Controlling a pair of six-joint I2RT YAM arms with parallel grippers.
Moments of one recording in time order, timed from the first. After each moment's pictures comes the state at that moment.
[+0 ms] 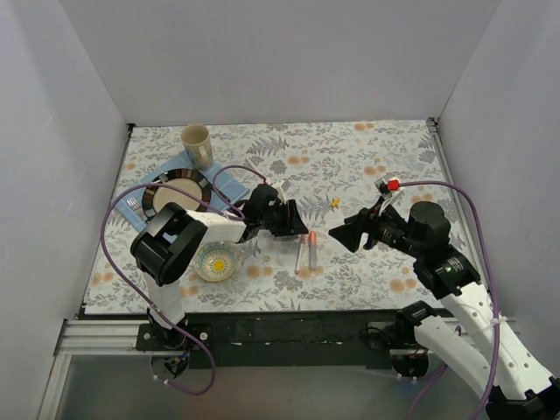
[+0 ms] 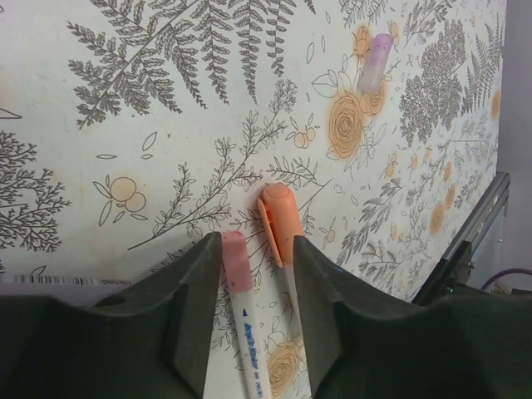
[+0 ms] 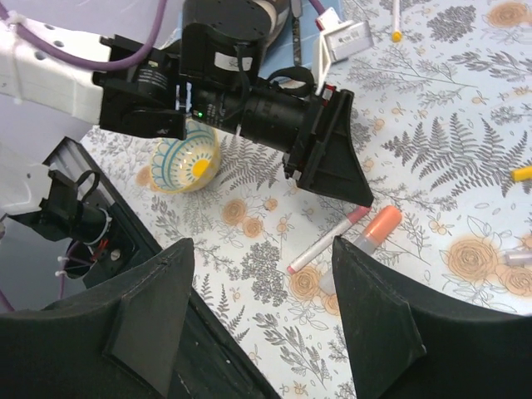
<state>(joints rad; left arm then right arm) -0.69 1.85 0.93 0.28 0.34 -0.72 0.48 0.64 0.70 -0.29 -0.47 0.35</state>
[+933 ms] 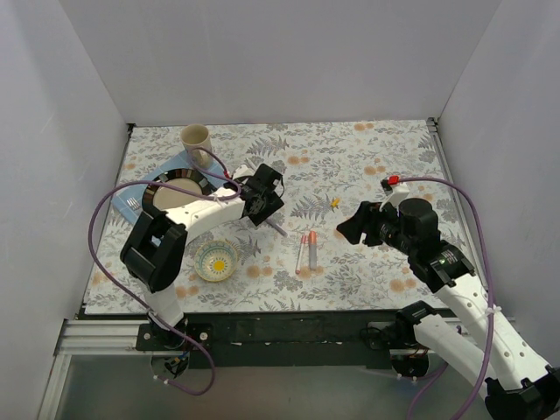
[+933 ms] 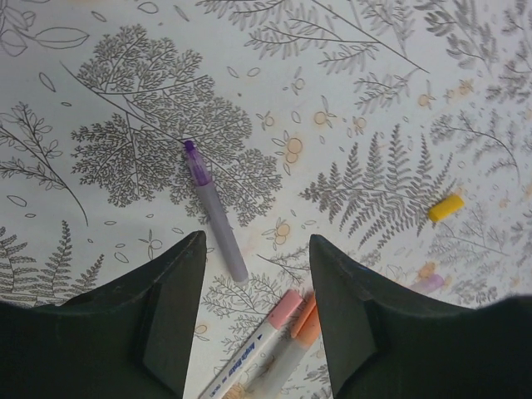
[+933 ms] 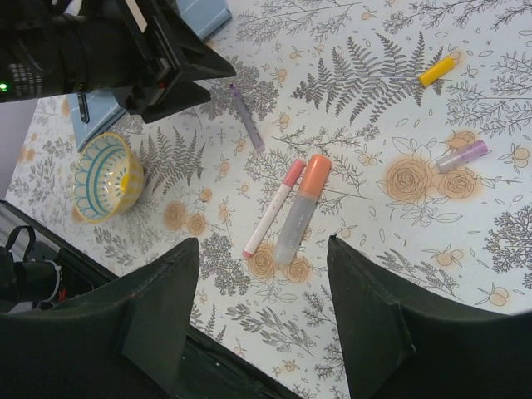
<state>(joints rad) -0.68 1.74 1.22 -0.47 -0.30 -1.22 0.48 0.71 0.72 -0.45 -0.19 0.47</state>
